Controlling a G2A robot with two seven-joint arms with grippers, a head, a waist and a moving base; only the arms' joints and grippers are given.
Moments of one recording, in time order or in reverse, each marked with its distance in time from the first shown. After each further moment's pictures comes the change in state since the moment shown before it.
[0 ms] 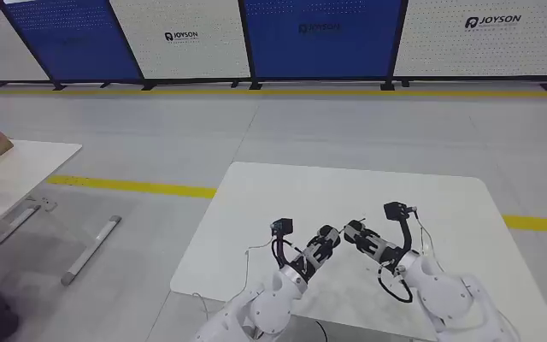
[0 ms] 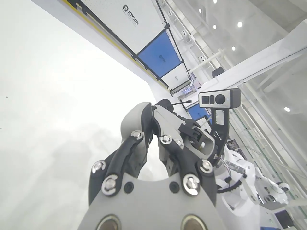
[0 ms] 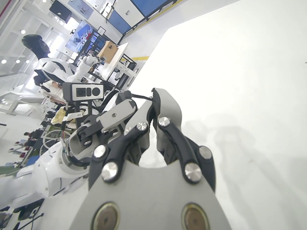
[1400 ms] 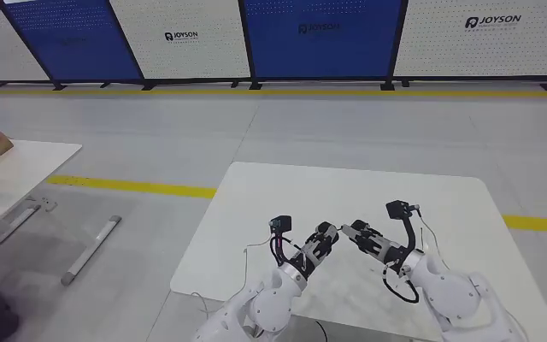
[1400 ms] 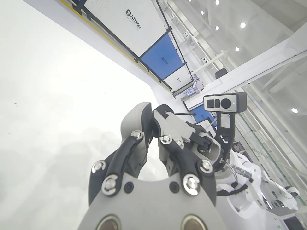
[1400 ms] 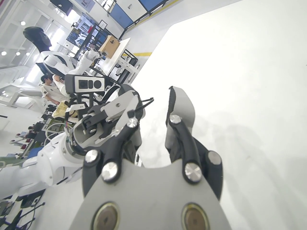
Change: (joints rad) left arm 0.001 -0.010 -0.017 -0.016 0.021 0.040 -0.004; right arm -0.002 0.013 0.026 -0.027 0.015 -0.013 0.046
